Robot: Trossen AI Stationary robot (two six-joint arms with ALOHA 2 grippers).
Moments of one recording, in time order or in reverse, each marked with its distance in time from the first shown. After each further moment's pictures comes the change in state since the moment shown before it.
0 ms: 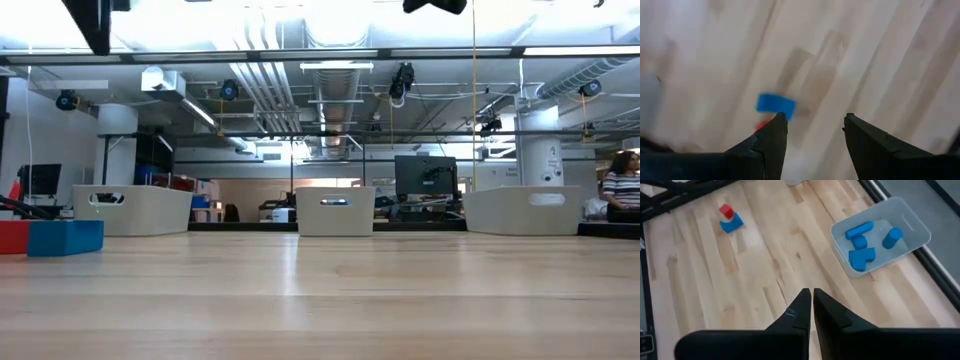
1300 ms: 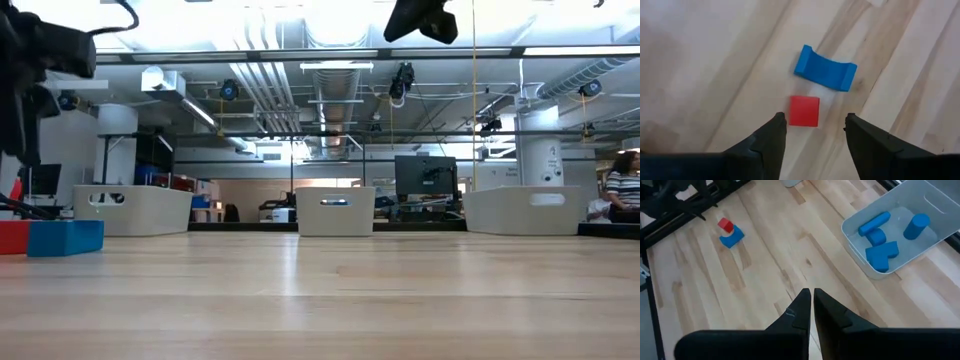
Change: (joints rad) left arm -0.072 -0.590 -0.788 0.341 -0.030 -0.149; right arm 0.017 -0.003 -0.217 0.244 -0.001 0.151
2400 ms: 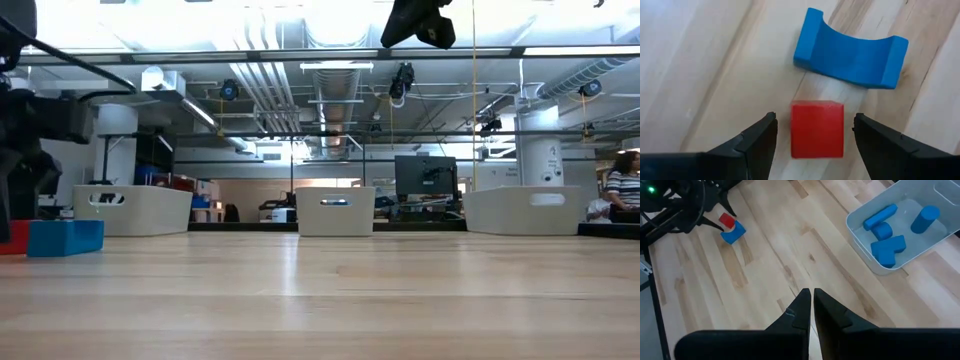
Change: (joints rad) left arm 0.000 0.117 -0.259 0.361 0.011 0.079; right arm 0.000 0.026 0.000 0.000 -0.026 0.024
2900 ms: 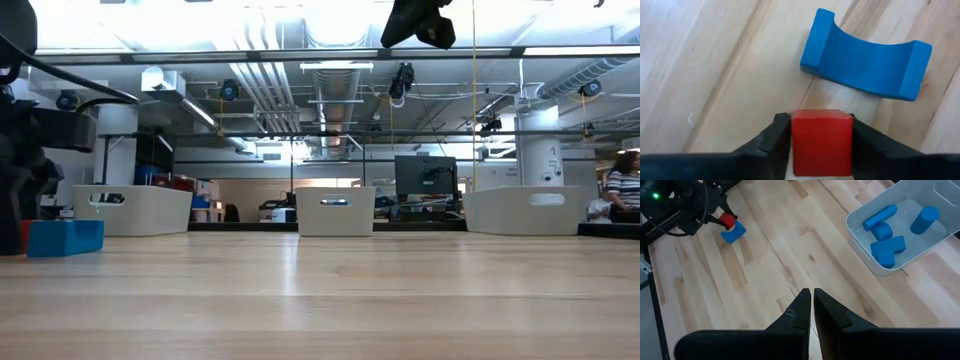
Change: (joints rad) left arm -0.001 0.098 0.000 0.043 -0.031 -0.029; right arm 0.000 0.000 0.000 0.000 0.000 0.000
